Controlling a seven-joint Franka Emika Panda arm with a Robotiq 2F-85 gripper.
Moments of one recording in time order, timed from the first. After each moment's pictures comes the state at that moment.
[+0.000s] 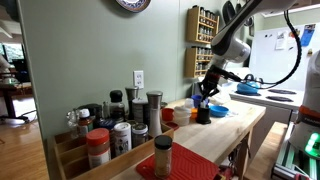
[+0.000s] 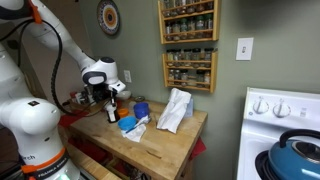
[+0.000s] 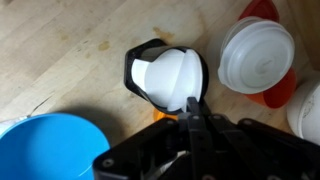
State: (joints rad) arm 0.13 -0.19 0.15 -2.74 0.81 2.70 0.22
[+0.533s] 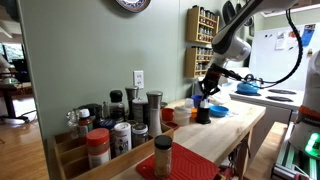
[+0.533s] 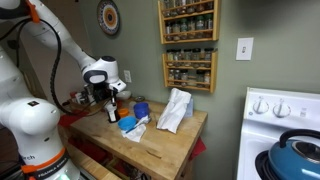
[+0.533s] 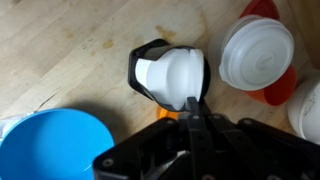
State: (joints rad) arm 0.12 -0.21 0.13 -2.74 0.77 2.67 0.25
